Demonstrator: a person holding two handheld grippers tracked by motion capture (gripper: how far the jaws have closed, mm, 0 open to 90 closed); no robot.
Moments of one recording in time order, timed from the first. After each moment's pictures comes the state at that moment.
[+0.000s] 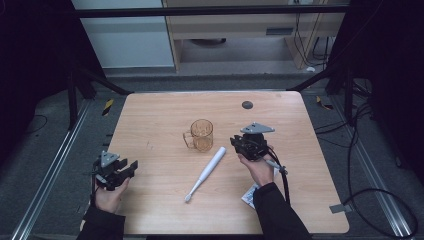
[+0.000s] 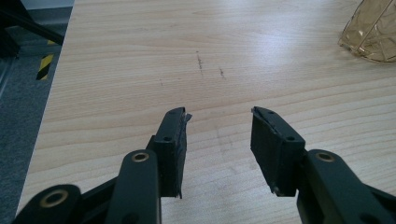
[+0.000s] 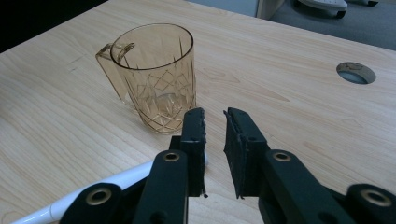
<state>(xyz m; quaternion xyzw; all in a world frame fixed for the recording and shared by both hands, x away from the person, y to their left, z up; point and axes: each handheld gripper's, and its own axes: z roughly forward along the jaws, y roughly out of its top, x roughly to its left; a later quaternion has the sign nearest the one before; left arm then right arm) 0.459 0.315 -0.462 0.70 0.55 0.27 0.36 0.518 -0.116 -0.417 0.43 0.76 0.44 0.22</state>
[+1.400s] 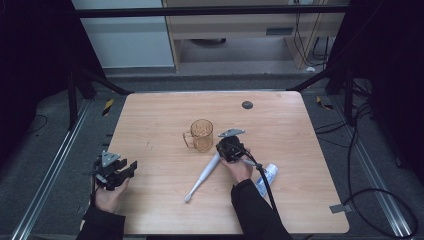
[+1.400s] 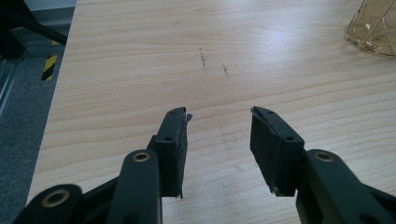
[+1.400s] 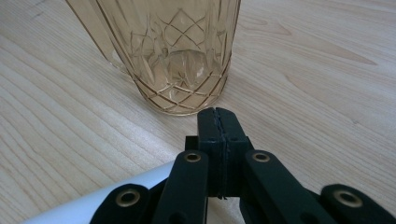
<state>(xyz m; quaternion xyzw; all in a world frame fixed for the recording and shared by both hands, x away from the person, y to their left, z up) 0.460 0.315 -0.463 0.71 0.55 0.27 0.35 0.554 -0.062 -0.479 0.44 0.80 0.38 0.18</state>
